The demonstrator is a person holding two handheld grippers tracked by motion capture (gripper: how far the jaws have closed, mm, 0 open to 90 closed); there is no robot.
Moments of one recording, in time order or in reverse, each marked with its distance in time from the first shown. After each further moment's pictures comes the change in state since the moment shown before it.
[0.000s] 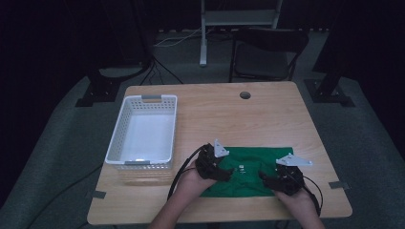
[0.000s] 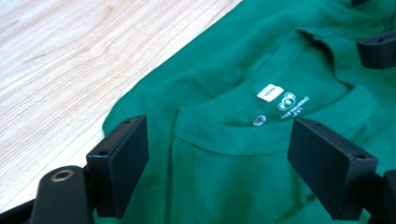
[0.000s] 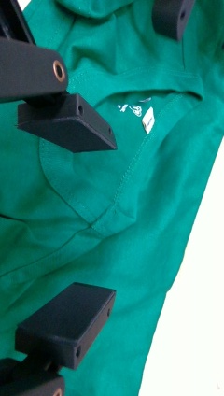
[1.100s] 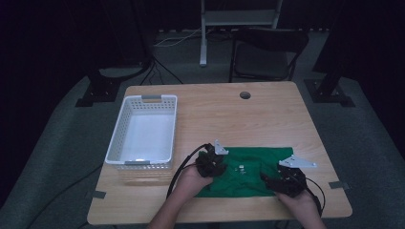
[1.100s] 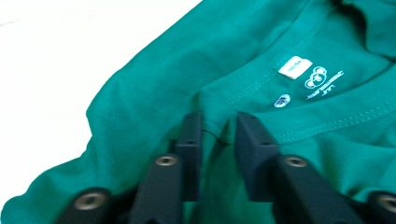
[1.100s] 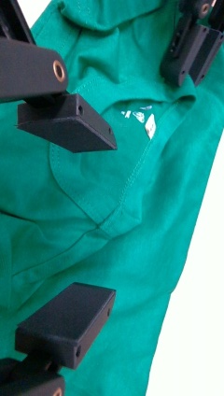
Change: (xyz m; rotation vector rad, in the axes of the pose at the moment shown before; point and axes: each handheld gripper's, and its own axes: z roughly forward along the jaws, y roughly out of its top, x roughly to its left) left arm 0.007 -0.010 0.011 0.049 -0.026 0.001; right arm -0.004 -0.005 -0.005 -0.014 0.031 0.018
